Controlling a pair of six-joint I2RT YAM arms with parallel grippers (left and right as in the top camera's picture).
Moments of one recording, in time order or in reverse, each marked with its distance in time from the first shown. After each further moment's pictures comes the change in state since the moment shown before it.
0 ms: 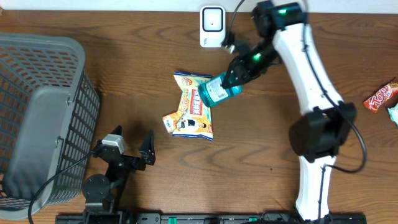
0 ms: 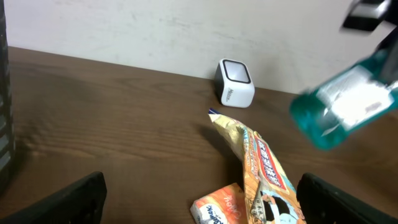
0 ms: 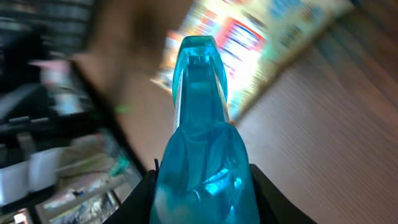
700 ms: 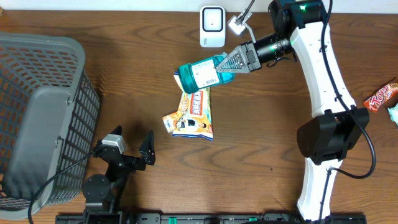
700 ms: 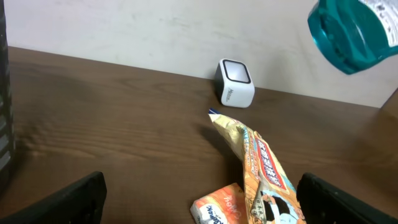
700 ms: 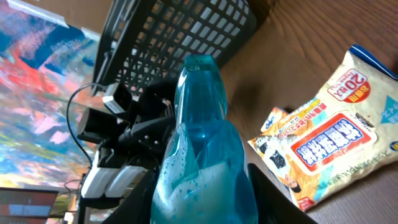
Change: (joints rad) left arm 0.000 0.000 0.000 0.000 0.000 0.000; right arm -0.056 -0.030 0.000 -0.002 -0.462 -0.163
